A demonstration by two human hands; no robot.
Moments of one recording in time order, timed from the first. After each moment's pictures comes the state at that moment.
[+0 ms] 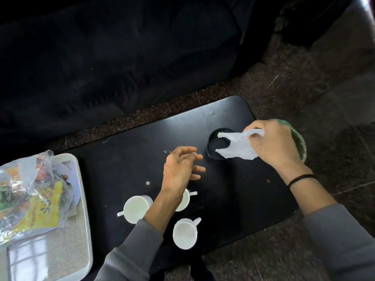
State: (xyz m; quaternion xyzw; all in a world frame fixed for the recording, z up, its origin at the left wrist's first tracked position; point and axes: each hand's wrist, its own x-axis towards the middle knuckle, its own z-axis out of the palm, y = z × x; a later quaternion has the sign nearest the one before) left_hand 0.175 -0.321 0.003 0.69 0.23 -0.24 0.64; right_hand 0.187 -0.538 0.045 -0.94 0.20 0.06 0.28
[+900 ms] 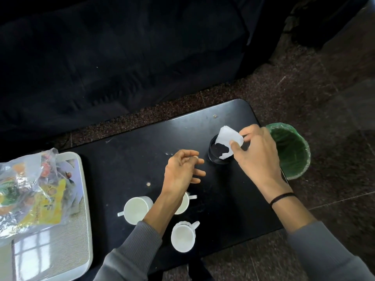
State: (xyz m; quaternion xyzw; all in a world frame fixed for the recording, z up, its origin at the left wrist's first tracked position) left_hand 0.179 -0.325 0.006 0.70 0.24 -0.25 0.62; right_hand 0.184 -0.507 0.036 -0.94 0.21 0.04 0.28
